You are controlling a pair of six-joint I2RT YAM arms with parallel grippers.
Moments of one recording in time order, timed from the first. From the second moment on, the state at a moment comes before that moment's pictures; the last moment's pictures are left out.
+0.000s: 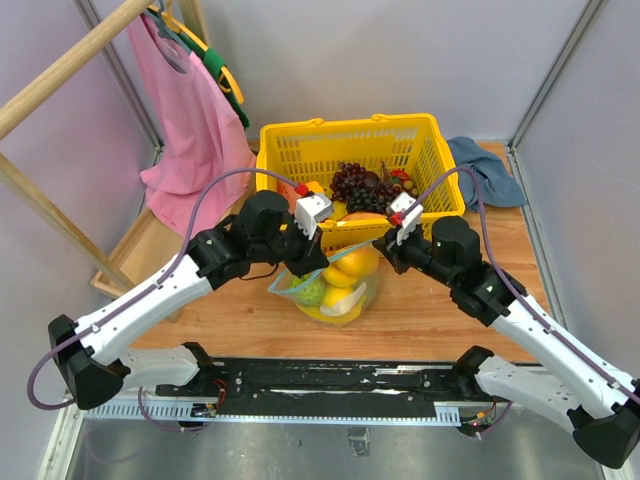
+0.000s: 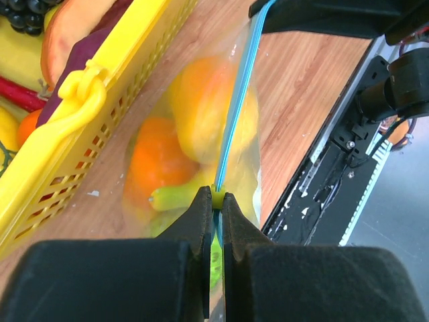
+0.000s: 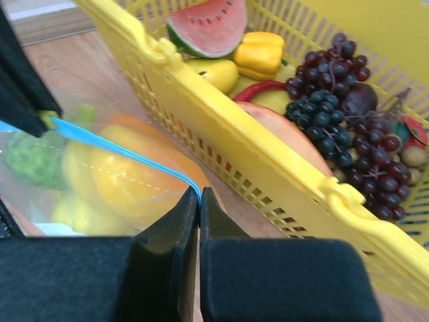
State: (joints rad) left arm -0.82 1.17 1.15 -0.55 0.26 -0.12; right arm 0.71 0.86 0.84 -0.29 -0.10 -0.13
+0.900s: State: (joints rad) left arm -0.82 1.06 1.15 -0.81 0.11 -0.16; right arm 0.70 0.83 0.90 -0.42 0.19 -0.19
